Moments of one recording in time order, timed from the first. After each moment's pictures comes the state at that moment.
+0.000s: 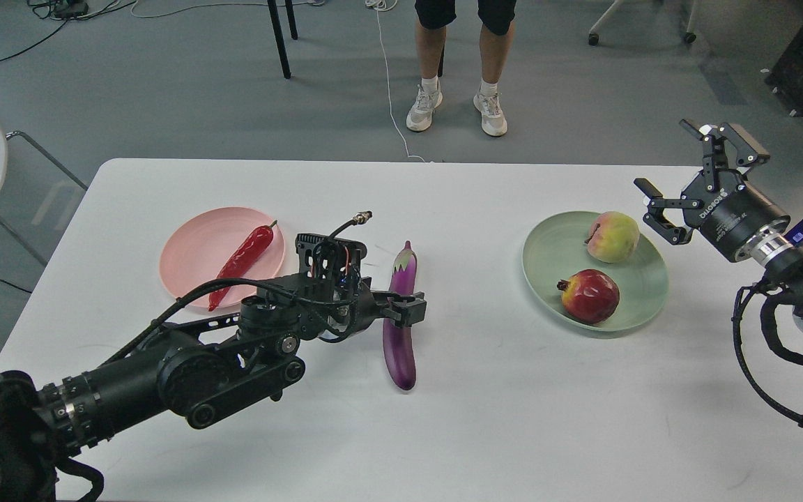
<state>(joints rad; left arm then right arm) -0.73 0.14 -0.39 -1.16 1.71 -0.27 0.32 0.78 -0.72 0.19 0.93 0.18 0.47 0.49</state>
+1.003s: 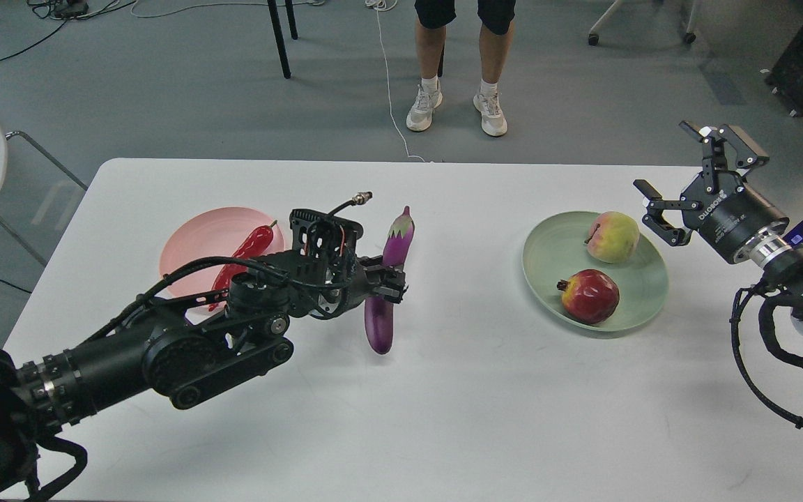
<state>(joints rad) -0.83 0.24 -0.38 -1.22 1.75 -0.31 0.31 0.77 -0.71 0.20 0.93 0.18 0.47 0.49</state>
